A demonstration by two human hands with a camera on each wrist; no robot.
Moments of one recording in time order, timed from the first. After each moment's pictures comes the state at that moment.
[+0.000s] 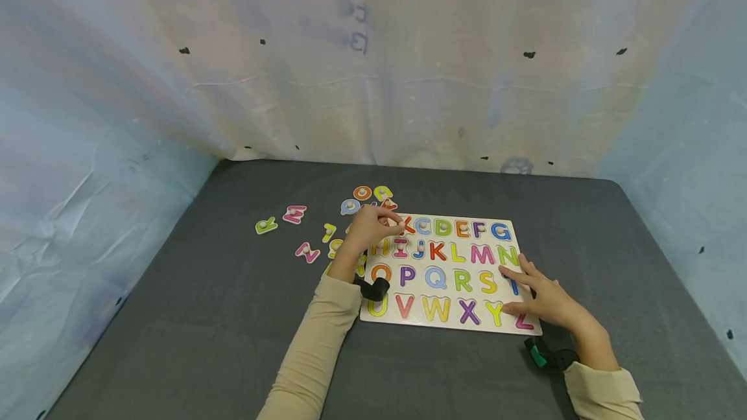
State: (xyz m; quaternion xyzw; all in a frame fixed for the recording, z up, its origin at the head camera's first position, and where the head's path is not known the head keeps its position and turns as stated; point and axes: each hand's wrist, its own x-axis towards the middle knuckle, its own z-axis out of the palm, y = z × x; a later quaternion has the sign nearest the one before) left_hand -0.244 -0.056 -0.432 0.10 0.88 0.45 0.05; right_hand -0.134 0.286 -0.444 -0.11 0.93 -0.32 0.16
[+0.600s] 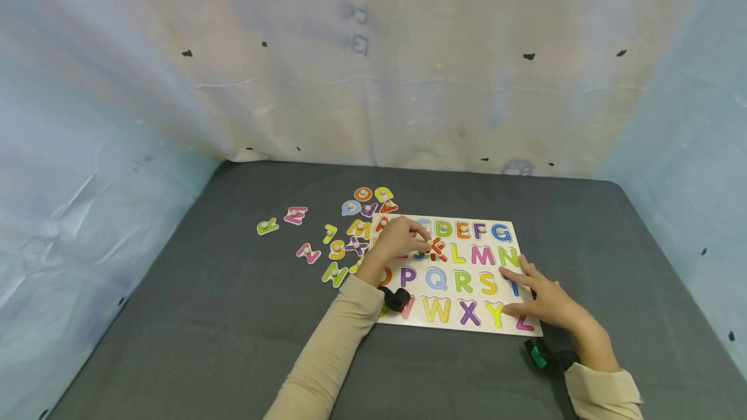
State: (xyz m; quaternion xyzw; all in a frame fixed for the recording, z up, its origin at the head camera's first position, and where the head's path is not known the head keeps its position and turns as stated) left_hand -0.239 -0.009 -0.443 0.15 0.89 0.41 0.12; right_hand -0.133 0.286 -0.444 -0.11 0.93 -0.31 0.15
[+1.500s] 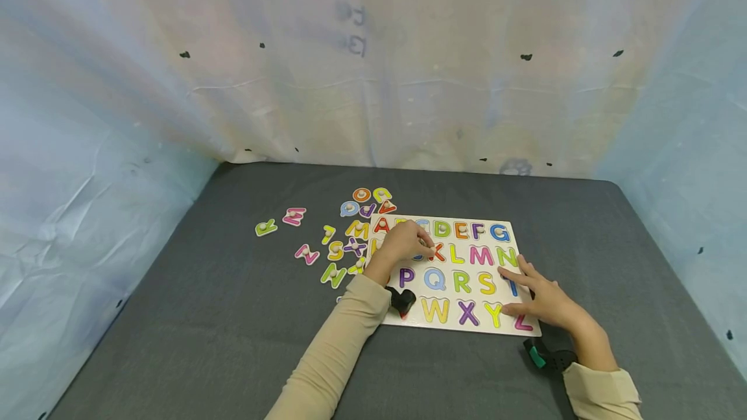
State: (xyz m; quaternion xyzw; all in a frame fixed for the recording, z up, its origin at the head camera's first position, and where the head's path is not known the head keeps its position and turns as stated) left_hand -0.240 0.008 -0.444 0.13 0.92 0.34 0.15; right_hand -0.135 0.286 -0.444 -0.11 0.93 -0.31 0.16
